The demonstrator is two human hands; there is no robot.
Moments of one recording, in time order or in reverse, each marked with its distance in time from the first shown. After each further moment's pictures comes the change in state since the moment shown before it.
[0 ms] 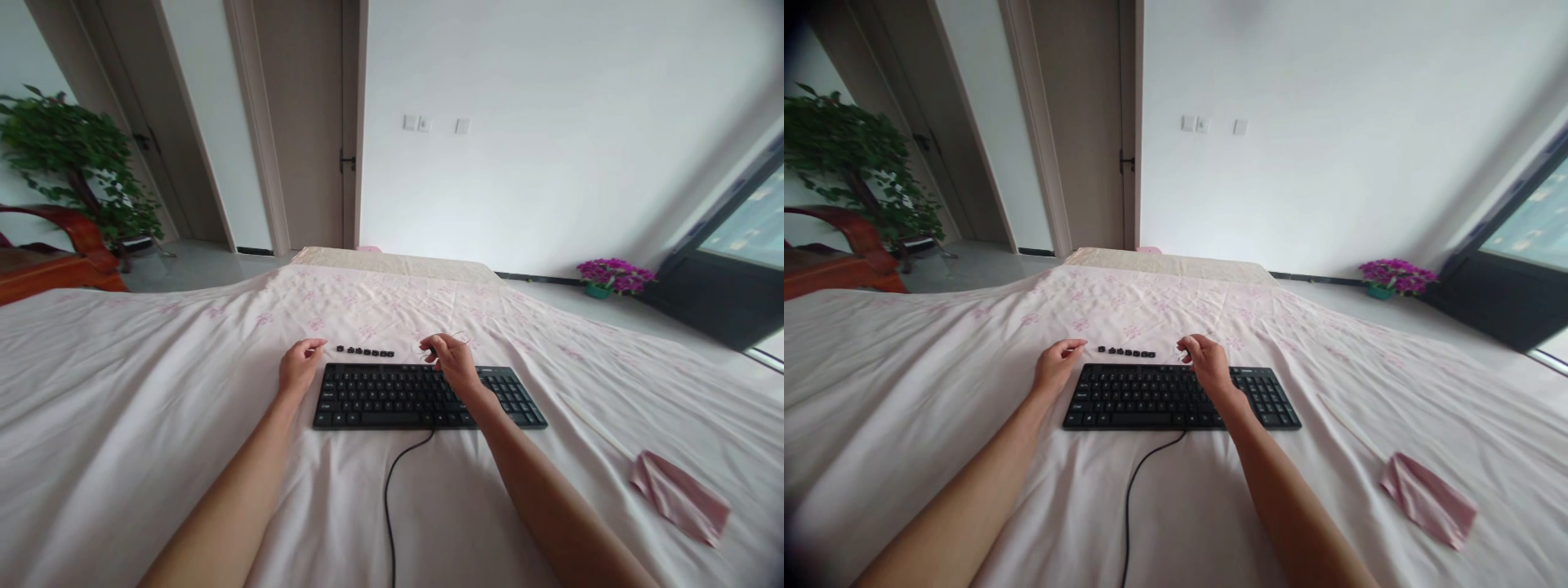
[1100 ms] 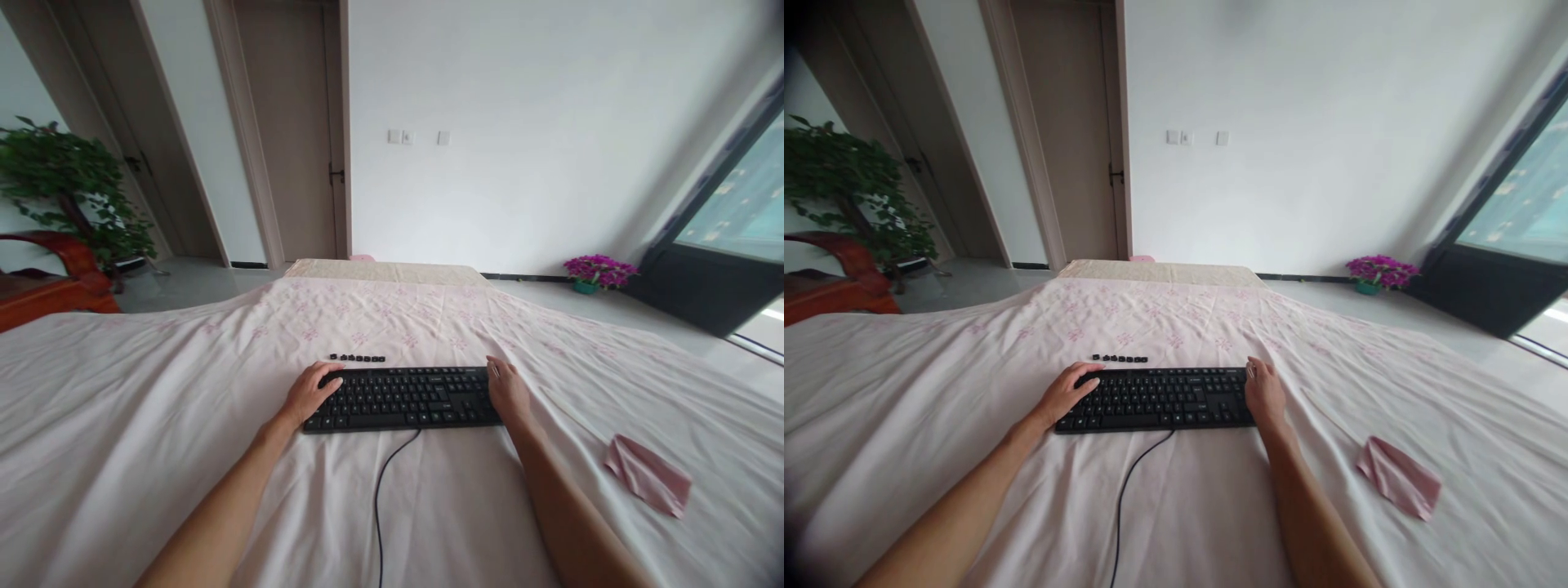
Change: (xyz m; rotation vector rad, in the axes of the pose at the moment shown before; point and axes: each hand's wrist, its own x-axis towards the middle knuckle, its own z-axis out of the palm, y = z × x) left_hand -0.035 0.025 -0.006 -0.027 -0.399 0.345; right_hand -0.053 0.069 -0.109 -0.734 0.326 0.272
